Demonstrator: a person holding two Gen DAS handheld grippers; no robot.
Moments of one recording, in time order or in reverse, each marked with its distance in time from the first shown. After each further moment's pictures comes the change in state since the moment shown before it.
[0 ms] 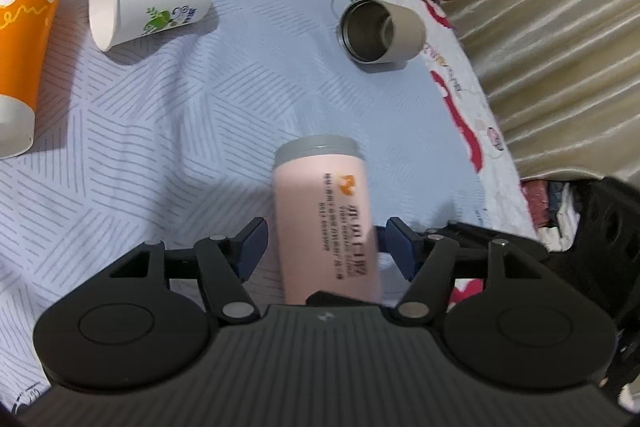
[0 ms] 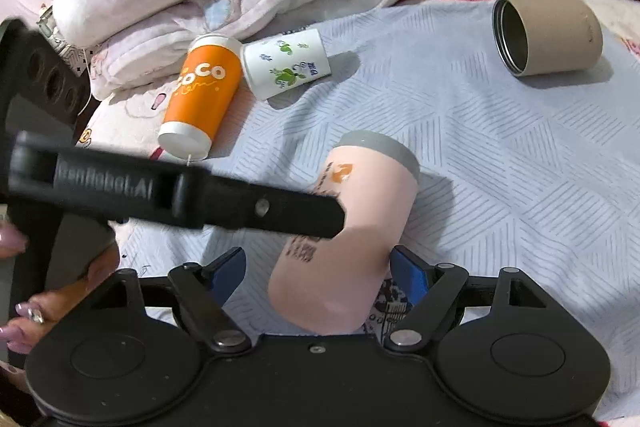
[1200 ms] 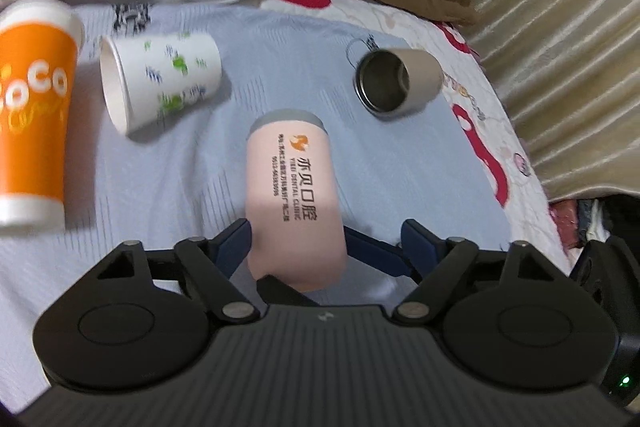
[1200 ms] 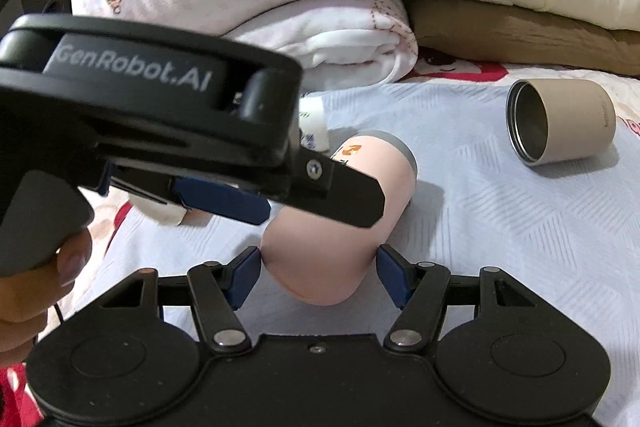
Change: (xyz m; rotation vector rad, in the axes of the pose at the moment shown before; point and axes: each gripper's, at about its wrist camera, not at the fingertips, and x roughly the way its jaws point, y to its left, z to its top) left arm -0.016 -0.016 0.029 0.043 -0.079 0.095; right arm 0.029 0.017 0.014 -0.111 -0.240 -0.088
